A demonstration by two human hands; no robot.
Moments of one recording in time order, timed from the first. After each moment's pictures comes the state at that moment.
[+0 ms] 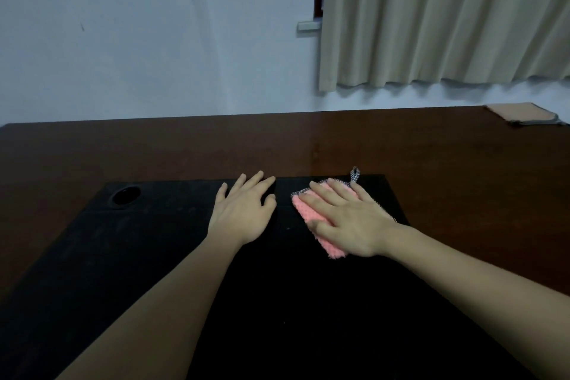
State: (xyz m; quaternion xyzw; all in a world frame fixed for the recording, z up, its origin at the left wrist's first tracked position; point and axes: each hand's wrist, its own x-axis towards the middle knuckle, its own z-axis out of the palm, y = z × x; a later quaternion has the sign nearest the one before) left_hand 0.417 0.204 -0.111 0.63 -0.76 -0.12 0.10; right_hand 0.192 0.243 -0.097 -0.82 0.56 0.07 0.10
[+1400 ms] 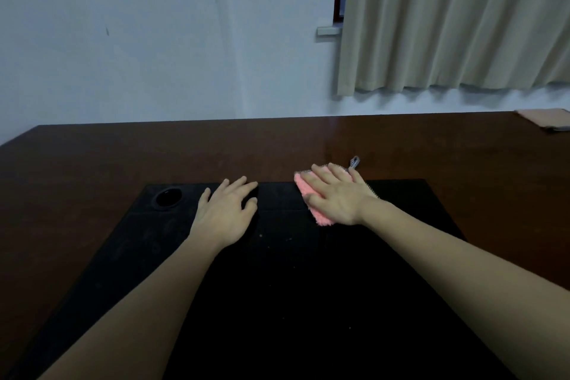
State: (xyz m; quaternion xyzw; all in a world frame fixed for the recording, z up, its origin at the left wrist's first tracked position) left_hand 0.525 0.189 -0.112 0.65 -0.74 -0.12 0.12; right_hand 0.274 0.179 -0.096 -0.79 0.60 0.05 0.08
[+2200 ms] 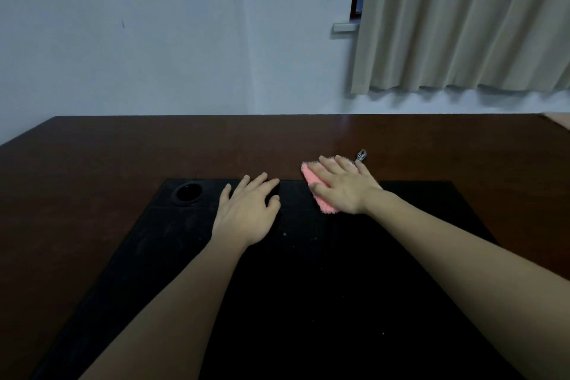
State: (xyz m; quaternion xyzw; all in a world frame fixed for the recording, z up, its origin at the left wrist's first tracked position) left_hand 0.527 0.190 -0.115 0.64 -0.75 -0.11 0.12; right_hand 0.305 0.152 -0.098 -0.79 0.61 0.05 0.07
